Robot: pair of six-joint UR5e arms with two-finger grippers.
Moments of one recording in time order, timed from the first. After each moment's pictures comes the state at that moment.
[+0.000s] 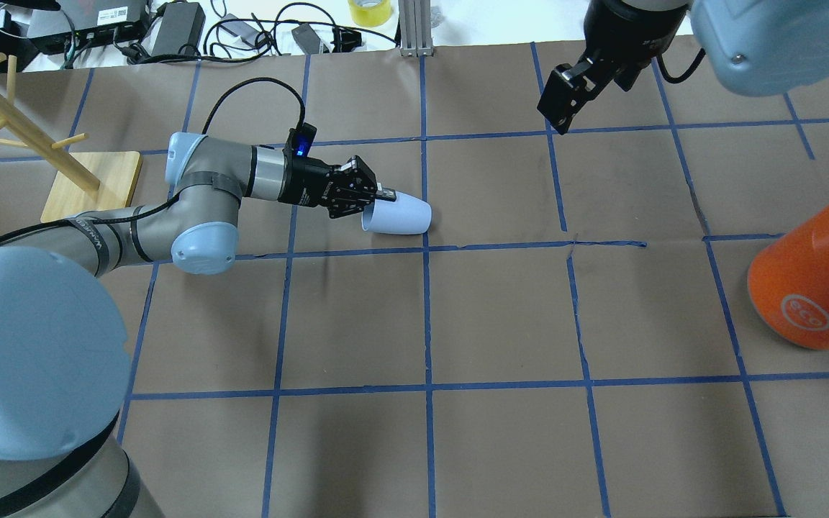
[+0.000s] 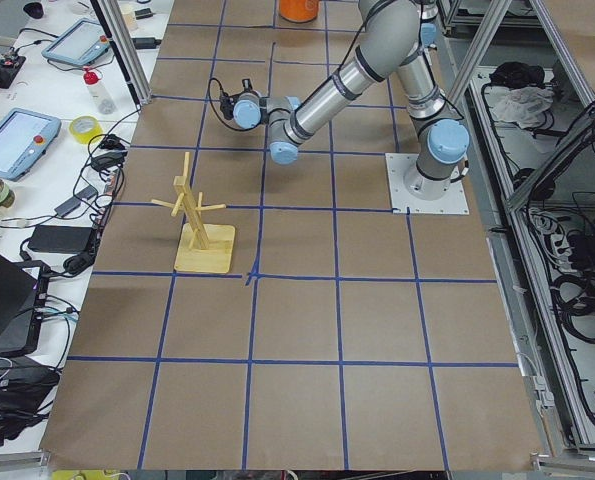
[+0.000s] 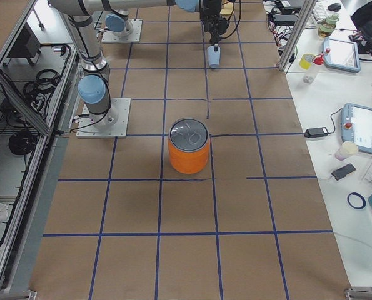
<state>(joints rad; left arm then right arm) -1.49 -2.14 -1.87 -0.69 0.52 -0.16 1.66 -1.49 1.45 -1.67 -1.59 -0.49</state>
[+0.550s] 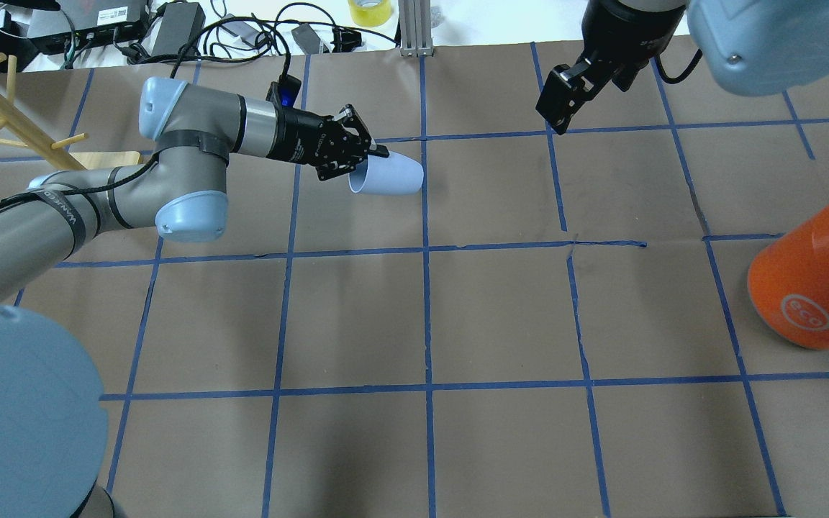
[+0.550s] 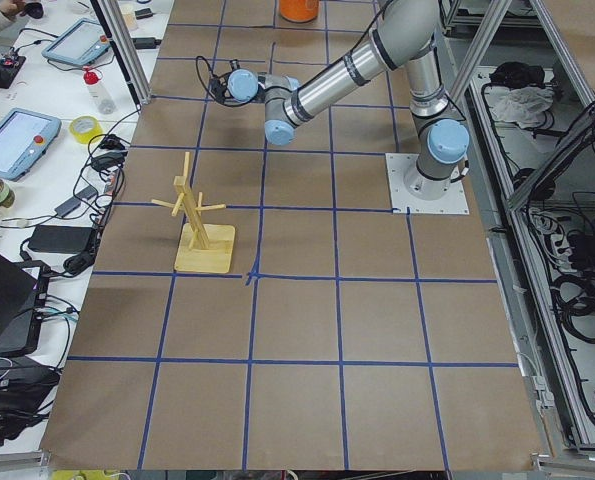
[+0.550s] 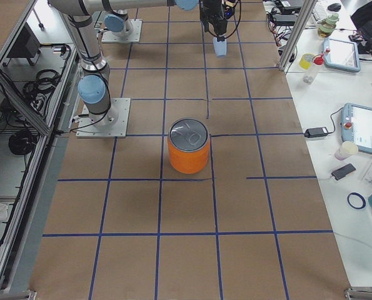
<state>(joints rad) -1.53 -2.03 -1.78 -0.65 0.72 -0.48 1.67 -1.48 1.45 -1.68 -1.59 -0.49</state>
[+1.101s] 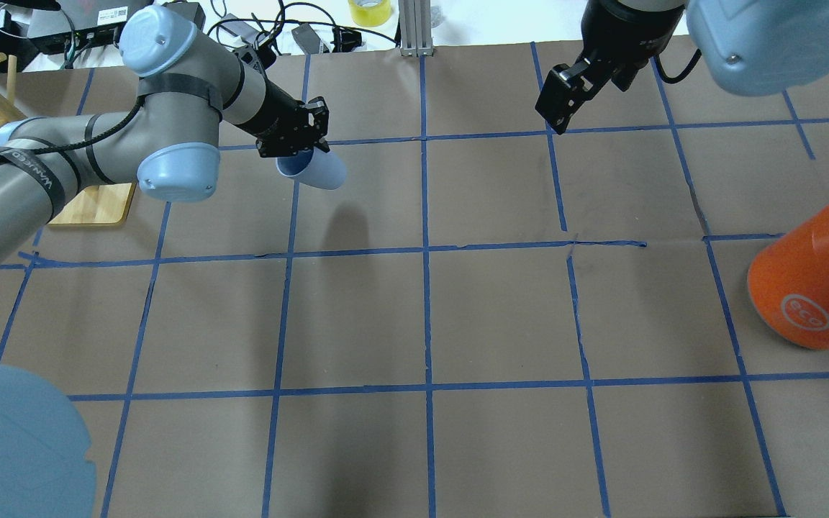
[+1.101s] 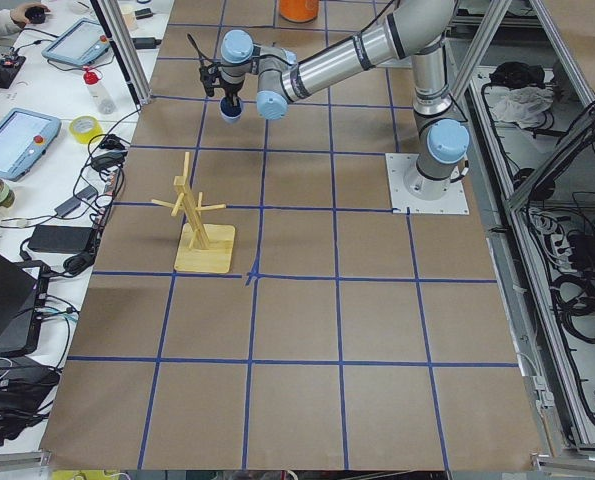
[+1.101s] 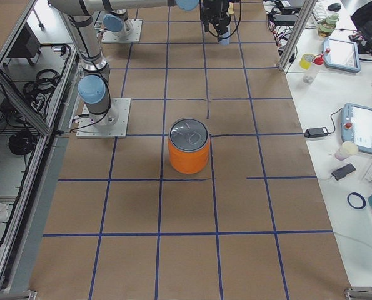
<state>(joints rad) -1.55 -1.97 -1.67 -0.84 1.30 -0.32 1.67 -1.48 1.45 -1.68 -1.59 -0.49</state>
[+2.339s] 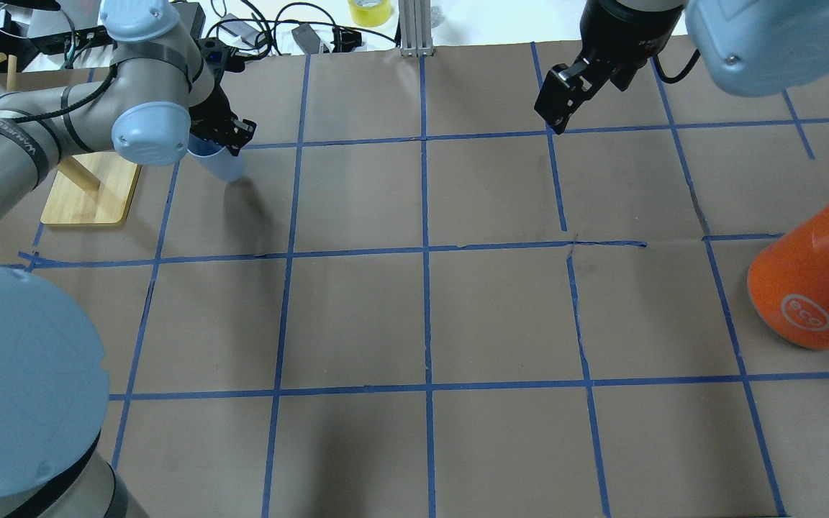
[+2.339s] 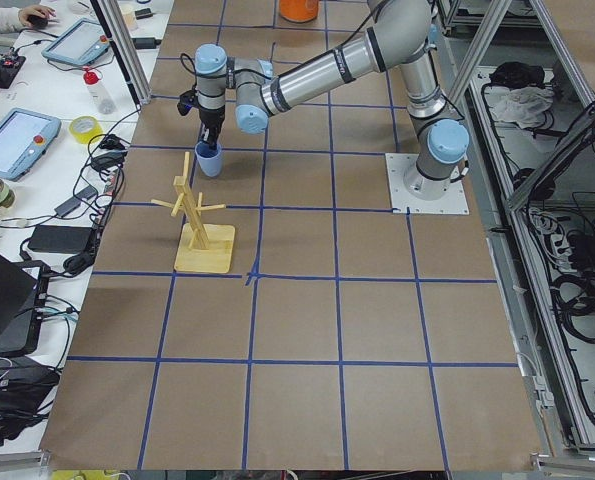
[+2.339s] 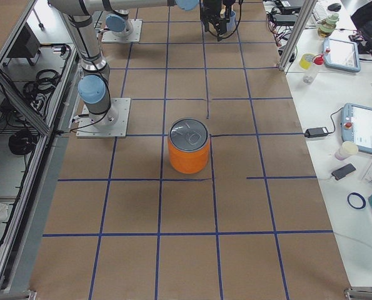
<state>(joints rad) -1.47 -2.10 -1.53 -0.94 1.59 0.35 1.67 -1.48 1.45 -1.68 -1.59 -0.49</state>
